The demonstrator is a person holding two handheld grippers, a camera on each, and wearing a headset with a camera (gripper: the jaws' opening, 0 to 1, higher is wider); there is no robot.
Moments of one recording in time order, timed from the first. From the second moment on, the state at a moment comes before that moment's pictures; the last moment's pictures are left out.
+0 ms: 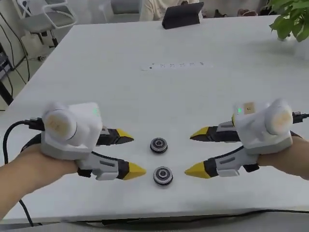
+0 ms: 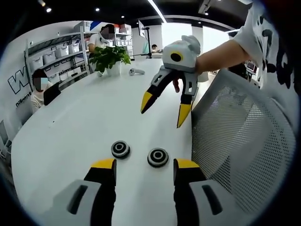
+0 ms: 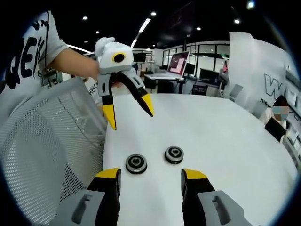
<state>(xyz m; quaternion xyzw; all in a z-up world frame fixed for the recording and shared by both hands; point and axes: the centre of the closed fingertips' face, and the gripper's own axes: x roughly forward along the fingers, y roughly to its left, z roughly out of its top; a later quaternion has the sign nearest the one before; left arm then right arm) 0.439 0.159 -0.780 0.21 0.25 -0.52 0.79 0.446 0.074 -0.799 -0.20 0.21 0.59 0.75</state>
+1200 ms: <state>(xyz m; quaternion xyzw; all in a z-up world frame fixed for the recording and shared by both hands) 0.432 0.120 -0.834 0.24 0.30 -0.58 0.72 0.444 0.091 -0.836 -0.22 0.24 0.63 0.71</state>
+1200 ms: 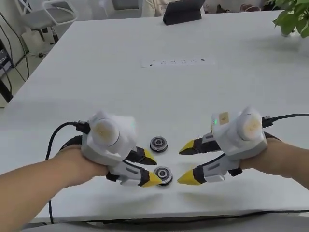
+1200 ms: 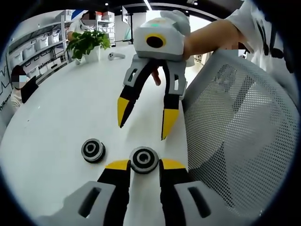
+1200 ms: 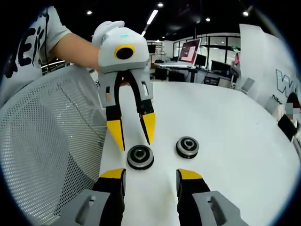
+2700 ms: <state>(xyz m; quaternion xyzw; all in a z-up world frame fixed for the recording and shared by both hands) 0.435 0.115 -0.839 0.23 0.28 -0.56 0.74 0.431 0.123 -0.852 -0.20 0.28 0.65 0.68</state>
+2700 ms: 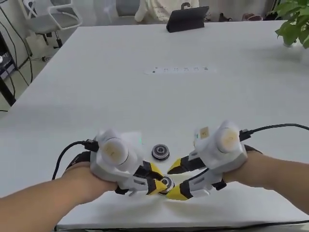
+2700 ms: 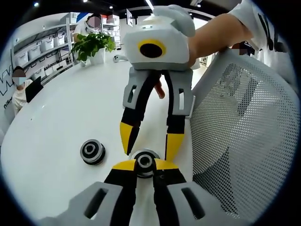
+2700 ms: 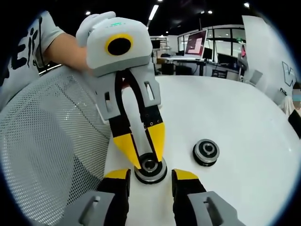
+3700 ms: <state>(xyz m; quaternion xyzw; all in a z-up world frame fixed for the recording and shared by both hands) 0.435 0.115 -0.840 0.23 0.28 -0.57 0.74 0.429 0.112 -0.855 -0.20 0.29 0.63 0.69</state>
